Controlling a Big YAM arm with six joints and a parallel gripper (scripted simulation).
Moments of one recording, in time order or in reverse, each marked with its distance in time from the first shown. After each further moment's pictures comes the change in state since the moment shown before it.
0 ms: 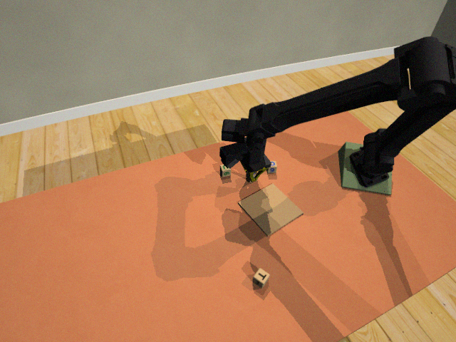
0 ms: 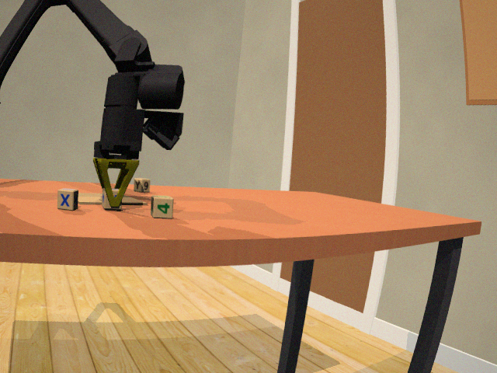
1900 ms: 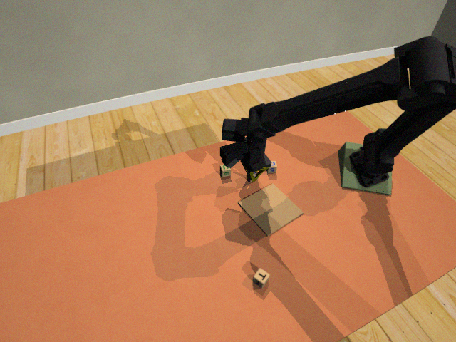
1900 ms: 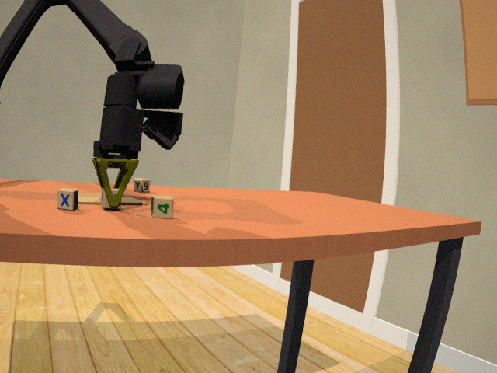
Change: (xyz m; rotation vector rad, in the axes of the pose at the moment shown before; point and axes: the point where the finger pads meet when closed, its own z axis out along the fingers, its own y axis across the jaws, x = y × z) arm 0.001 0.000 -0.001 -0.002 0.003 0.002
